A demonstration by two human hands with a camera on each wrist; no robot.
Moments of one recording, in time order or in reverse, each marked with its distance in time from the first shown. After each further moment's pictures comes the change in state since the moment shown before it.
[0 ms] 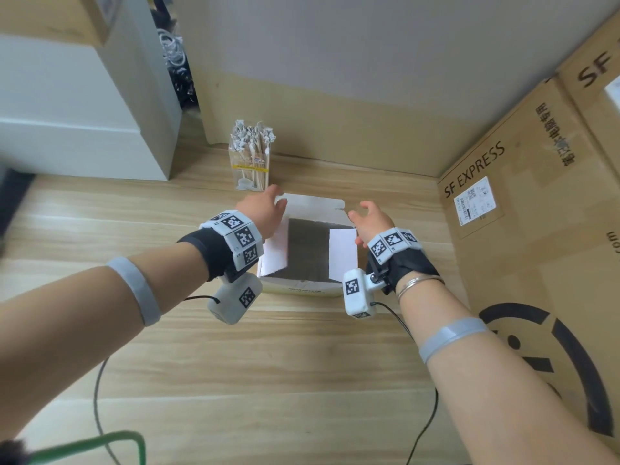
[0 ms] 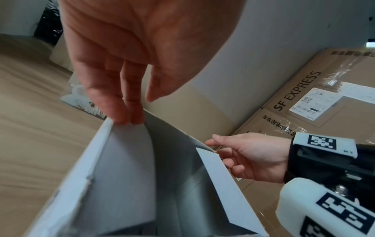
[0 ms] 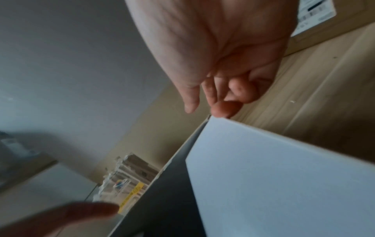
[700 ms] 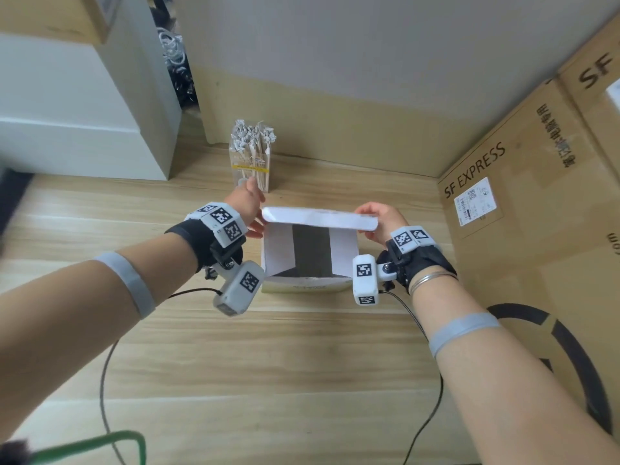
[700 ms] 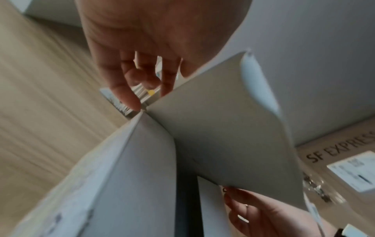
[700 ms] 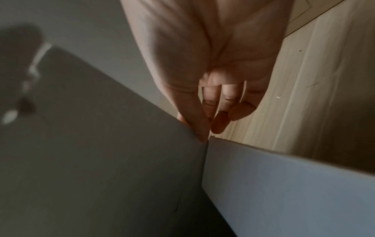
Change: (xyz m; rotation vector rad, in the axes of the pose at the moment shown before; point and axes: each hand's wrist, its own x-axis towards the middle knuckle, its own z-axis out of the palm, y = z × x) left_hand 0.002 -0.013 -0.017 -0.683 -0.041 -0.256; right_hand 0.005 0.010 -0.018 0.399 -0.169 -0.029
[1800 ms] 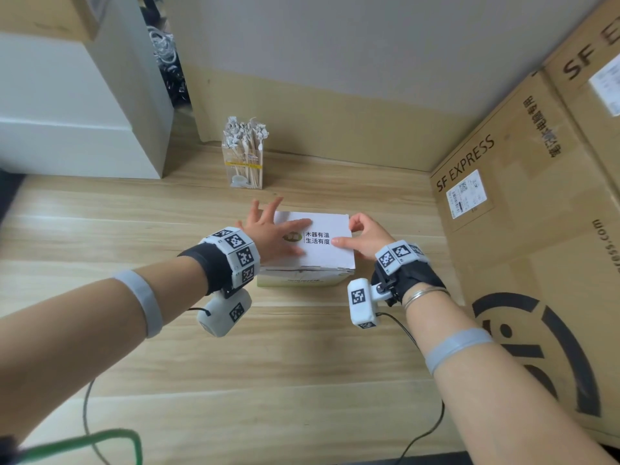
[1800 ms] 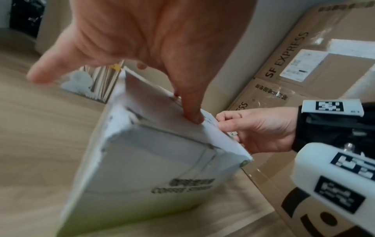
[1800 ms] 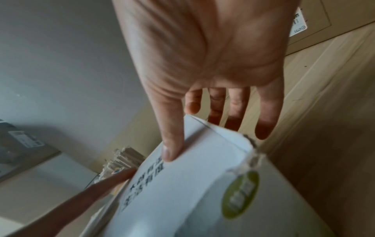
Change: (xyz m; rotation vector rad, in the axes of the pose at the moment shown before) left_hand -0.015 -0.032 0.041 0.991 -0.182 0.361; right_hand -0.020 0.028 0.012 -0.307 -0.068 -0.068
